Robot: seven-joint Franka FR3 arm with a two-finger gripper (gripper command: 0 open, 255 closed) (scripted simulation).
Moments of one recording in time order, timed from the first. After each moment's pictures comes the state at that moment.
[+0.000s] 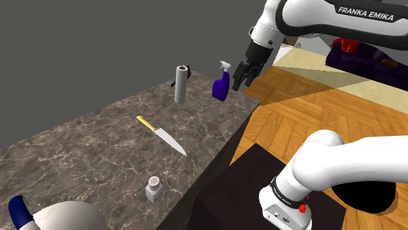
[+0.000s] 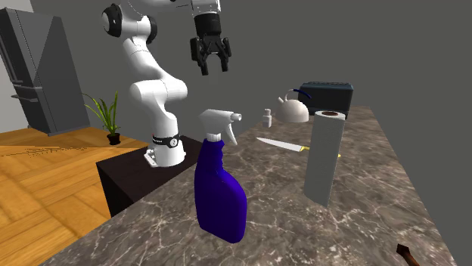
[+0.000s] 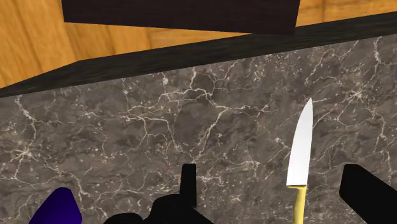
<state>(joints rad) 0.02 -0.80 -0.02 -2.41 0.09 1.71 -0.03</state>
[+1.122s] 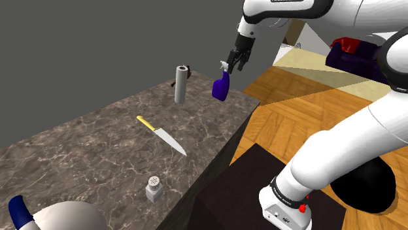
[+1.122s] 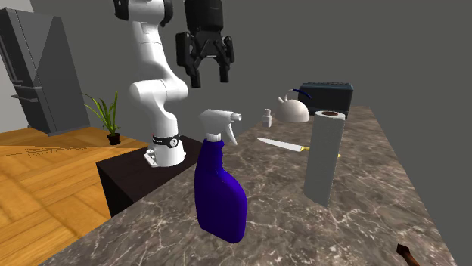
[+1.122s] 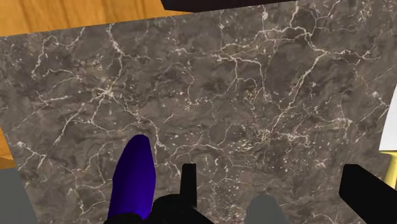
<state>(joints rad) -0.03 -0.27 -0.22 -2.03 0.00 1.77 -0.30</state>
